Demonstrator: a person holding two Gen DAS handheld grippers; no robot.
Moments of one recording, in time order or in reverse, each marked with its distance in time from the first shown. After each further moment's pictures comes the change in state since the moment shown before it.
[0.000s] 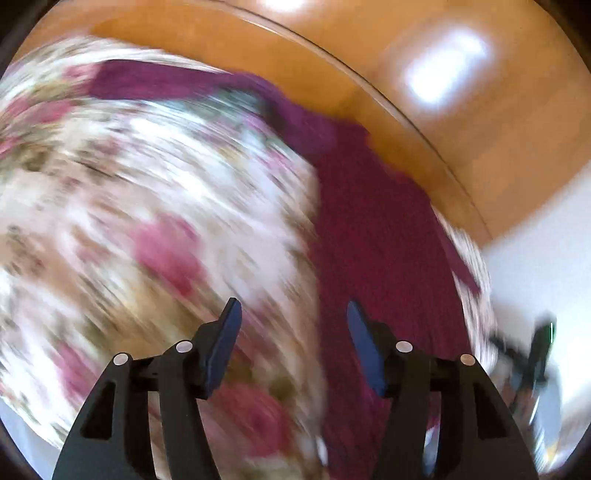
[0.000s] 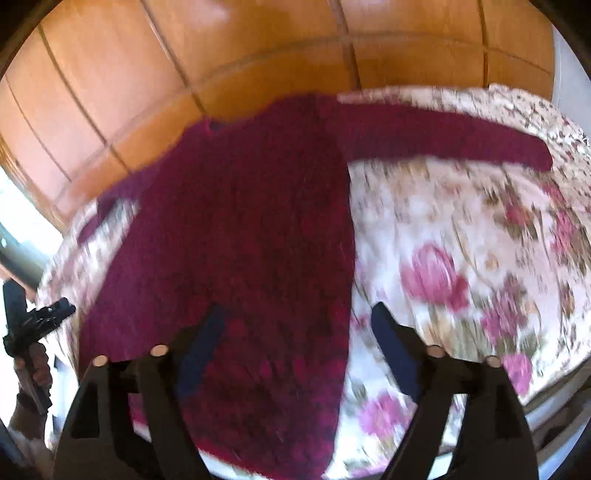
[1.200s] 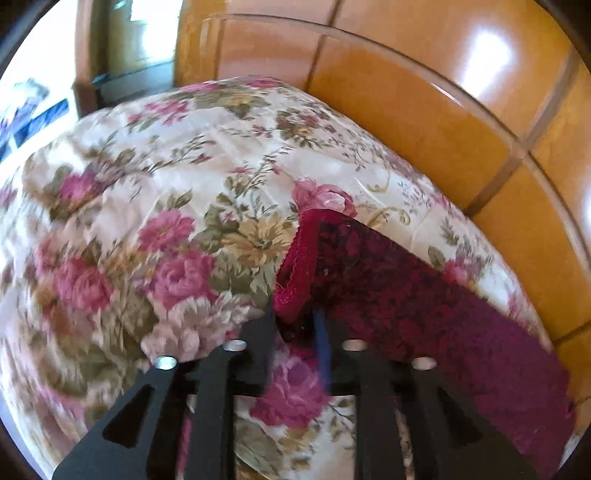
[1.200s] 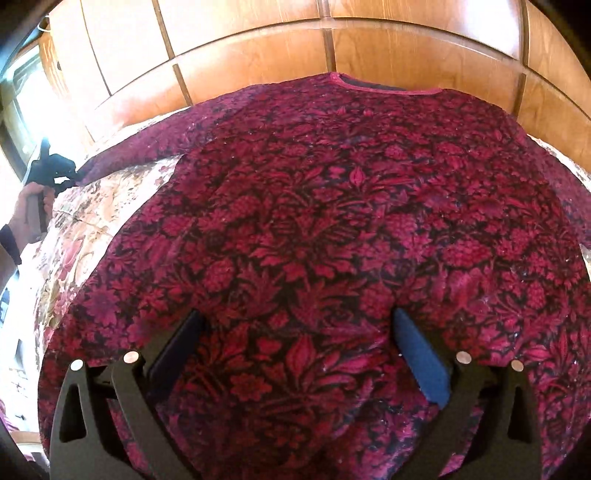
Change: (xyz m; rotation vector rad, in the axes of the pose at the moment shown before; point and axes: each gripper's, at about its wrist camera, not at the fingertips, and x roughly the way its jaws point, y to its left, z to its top) left arm 0.009 0.187 0.202 -0.355 -0.289 0.644; right arm 0.162 0.149 -0.006 -0.332 0.081 0.024
